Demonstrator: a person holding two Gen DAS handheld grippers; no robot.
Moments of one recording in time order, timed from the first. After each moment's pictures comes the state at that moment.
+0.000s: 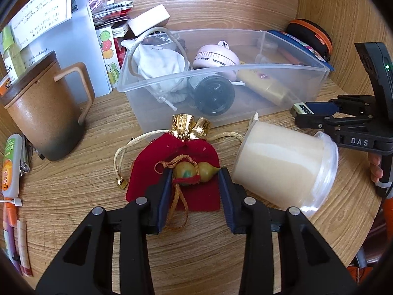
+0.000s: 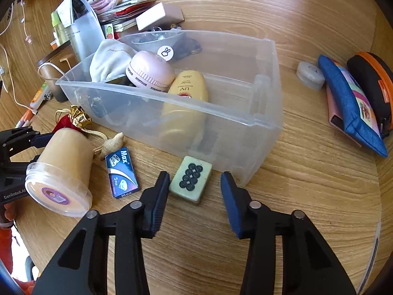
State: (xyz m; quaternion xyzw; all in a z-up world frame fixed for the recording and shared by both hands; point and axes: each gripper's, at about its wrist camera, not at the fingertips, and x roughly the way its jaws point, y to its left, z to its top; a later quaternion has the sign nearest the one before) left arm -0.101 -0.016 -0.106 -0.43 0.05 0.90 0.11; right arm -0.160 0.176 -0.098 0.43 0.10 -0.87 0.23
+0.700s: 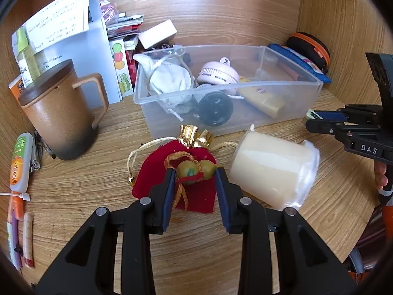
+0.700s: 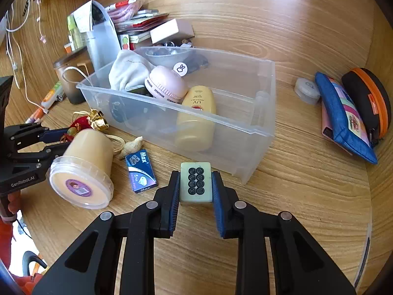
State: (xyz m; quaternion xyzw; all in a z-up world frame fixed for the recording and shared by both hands) left arm -0.088 -0.021 -0.091 -0.40 0.04 0.91 0.11; right arm -0.137 0.181 -0.077 0.40 0.10 -0.88 0.24
